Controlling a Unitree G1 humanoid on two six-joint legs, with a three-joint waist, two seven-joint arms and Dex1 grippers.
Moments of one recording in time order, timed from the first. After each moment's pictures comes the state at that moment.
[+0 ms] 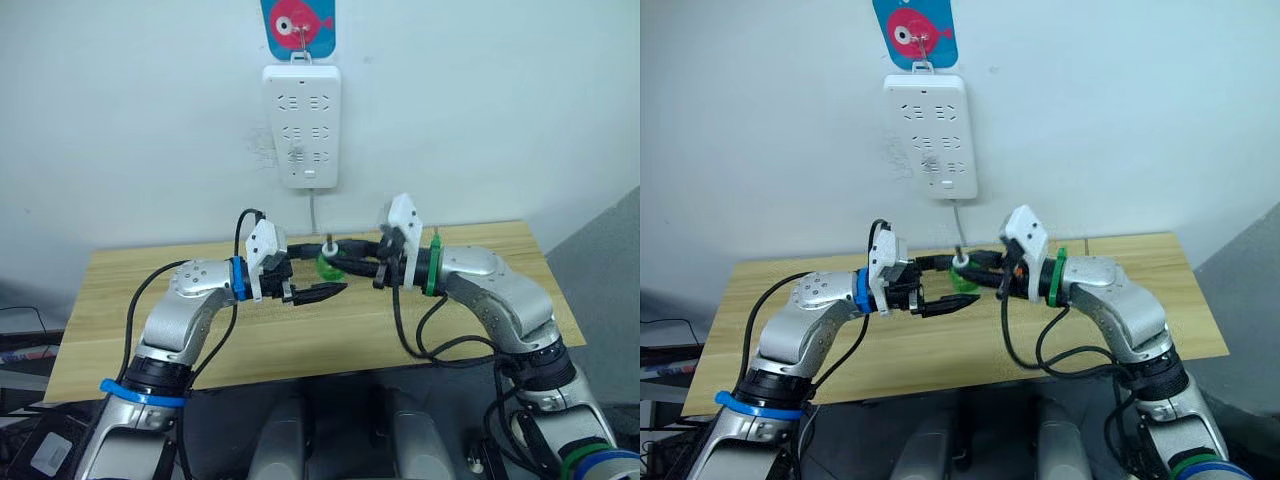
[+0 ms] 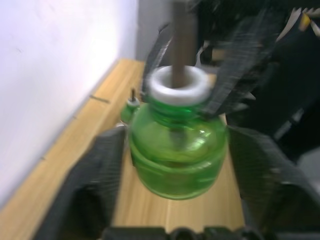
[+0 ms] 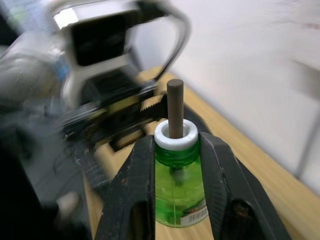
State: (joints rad) left arm -0.41 0.48 -0.08 -0.05 -0.44 0.30 -1.06; right arm -0.57 -0.34 0.14 -0.27 0.53 0.79 0.71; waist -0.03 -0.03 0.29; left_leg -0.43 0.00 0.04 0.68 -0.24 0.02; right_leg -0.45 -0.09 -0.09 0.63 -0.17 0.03
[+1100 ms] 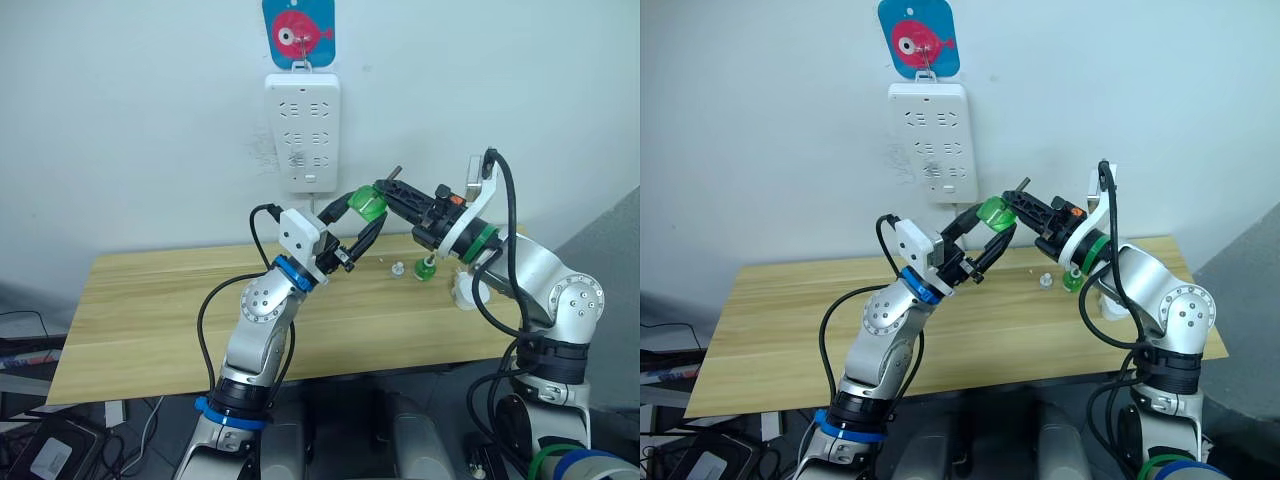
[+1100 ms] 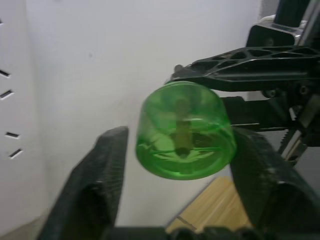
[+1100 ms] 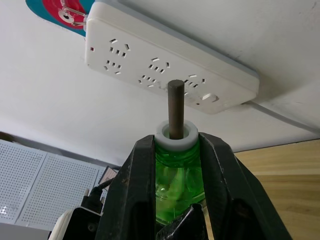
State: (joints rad) left arm -0.37 0.07 -0.15 -0.11 -0.22 -0.03 -0.54; right arm -0.58 -0.24 -0.26 -0.23 1.76 0.98 -0.43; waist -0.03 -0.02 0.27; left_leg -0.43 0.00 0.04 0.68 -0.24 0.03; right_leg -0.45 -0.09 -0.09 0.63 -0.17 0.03
